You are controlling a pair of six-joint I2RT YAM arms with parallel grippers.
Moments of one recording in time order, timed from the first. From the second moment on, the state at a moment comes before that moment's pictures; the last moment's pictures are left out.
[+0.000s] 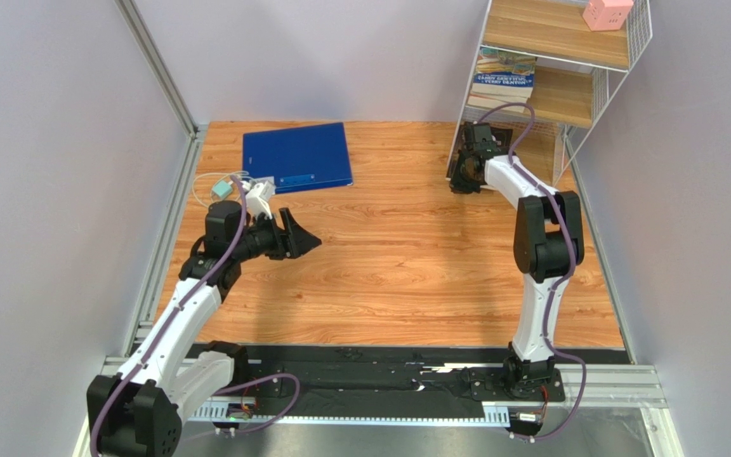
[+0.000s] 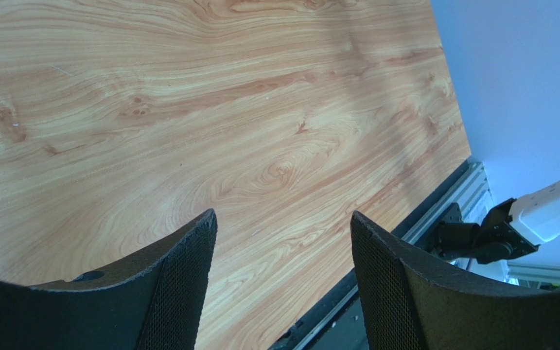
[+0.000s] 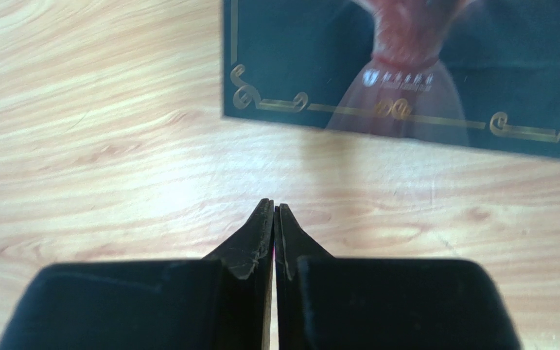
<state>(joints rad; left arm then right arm) -0.18 0.94 0.65 -0.20 0.60 -0.46 0.16 2.08 1.62 -0.52 0.02 0.46</state>
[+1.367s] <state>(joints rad) -0.18 0.85 0.91 -0.58 0.41 -0.30 0.39 0.91 0.92 -0.53 0.17 0.39</state>
